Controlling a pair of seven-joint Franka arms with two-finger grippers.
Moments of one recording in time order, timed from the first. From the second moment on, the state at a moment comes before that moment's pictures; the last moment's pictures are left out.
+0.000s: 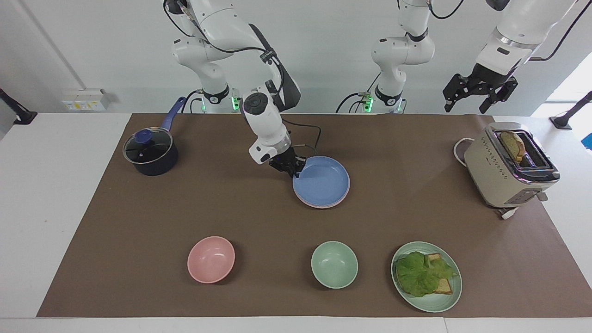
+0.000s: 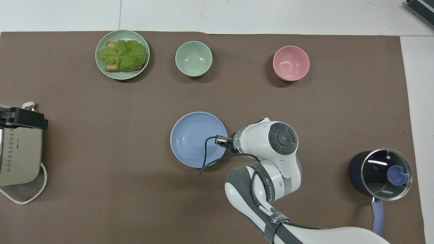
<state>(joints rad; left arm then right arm) -0.03 -0.08 -0.05 -1.57 -0.03 1.47 0.00 0.34 0.24 0.22 -2.11 0.32 2.50 0.53</state>
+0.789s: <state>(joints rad) -0.03 -0.08 -0.05 -1.57 -0.03 1.47 0.00 0.10 -0.01 0.19 -2.03 0.05 2.20 0.52</state>
